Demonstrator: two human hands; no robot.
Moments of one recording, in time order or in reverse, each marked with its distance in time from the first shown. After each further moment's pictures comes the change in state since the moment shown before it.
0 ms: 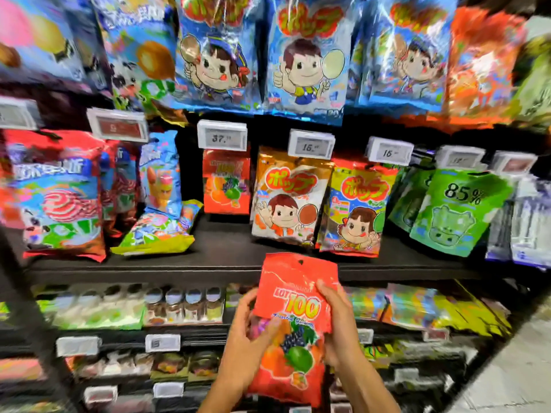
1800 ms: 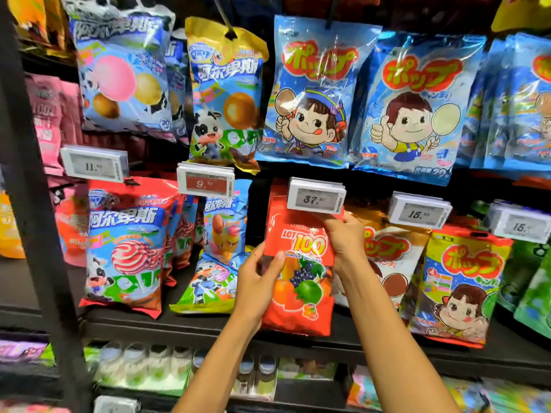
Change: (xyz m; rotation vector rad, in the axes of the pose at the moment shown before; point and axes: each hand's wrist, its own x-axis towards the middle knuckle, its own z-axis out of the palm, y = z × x) left_hand 0.186 0.104 -0.107 -0.115 0.181 0.265; right_hand 0.166 -0.070 0.241 -0.277 -0.041 -0.312
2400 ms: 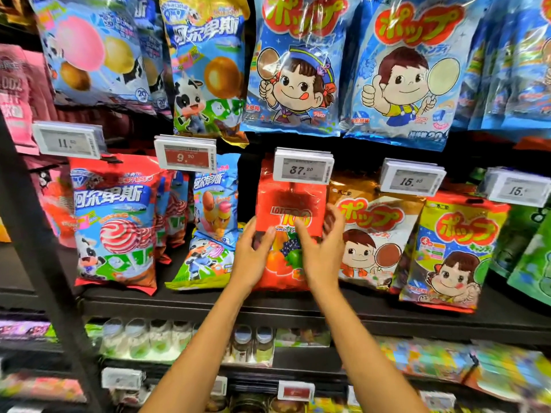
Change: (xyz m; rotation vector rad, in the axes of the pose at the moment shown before) left_hand 0.018 -0.023 0.000 0.245 -0.009 0.072; right_hand -0.041 0.077 -0.020 -0.349 0.091 -0.405
